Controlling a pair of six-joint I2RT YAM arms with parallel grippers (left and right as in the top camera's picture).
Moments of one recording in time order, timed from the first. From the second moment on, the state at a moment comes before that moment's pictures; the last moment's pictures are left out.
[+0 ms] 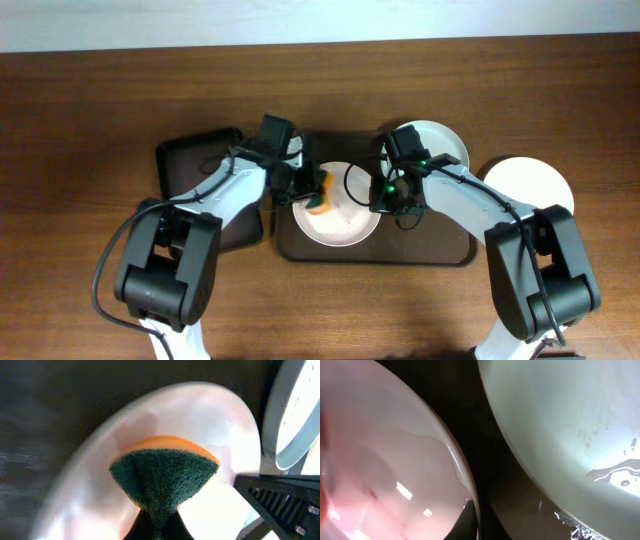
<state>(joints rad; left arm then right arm) -0.38 1.98 1.23 -0.44 0.49 -0.49 0.32 1.85 1.08 -0.55 -0.19 0.44</state>
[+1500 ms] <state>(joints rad) -0.12 1.74 1.25 -0.76 -0.03 -0.21 0.34 1.52 1.15 -0.70 0.23 0.18</state>
